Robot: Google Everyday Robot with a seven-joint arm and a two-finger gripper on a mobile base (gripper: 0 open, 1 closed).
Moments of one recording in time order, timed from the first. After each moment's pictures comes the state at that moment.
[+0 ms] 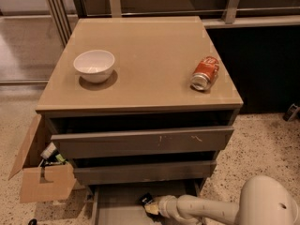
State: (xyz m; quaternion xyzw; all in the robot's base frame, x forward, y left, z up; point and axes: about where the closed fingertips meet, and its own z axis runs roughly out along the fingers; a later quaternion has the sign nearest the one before) arm 0.500 -0.020 0.140 -0.26 0.89 0.24 0.29
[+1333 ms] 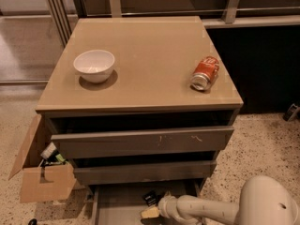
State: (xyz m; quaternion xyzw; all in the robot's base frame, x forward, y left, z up) arm 0.500 -0.021 0.139 -0.26 0.89 0.24 0.29
